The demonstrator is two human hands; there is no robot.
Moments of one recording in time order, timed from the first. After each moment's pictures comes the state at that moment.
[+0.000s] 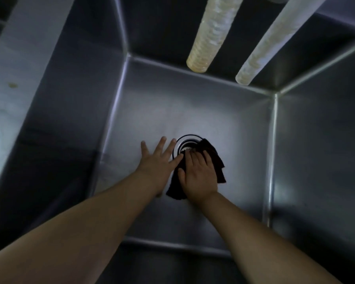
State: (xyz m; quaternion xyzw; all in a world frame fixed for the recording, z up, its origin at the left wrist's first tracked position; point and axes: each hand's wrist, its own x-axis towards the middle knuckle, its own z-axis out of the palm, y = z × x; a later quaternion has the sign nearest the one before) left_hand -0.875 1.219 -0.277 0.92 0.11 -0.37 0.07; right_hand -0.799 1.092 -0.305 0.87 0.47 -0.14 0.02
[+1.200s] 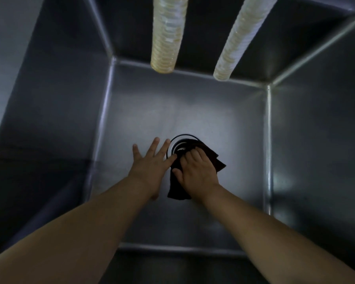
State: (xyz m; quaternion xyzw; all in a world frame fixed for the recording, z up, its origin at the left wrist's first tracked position) left_hand -0.870 1.220 -0.276 0.91 0.12 -0.38 0.06; right_hand -0.779 1.092 -0.301 0.82 0.55 -0.14 0.09
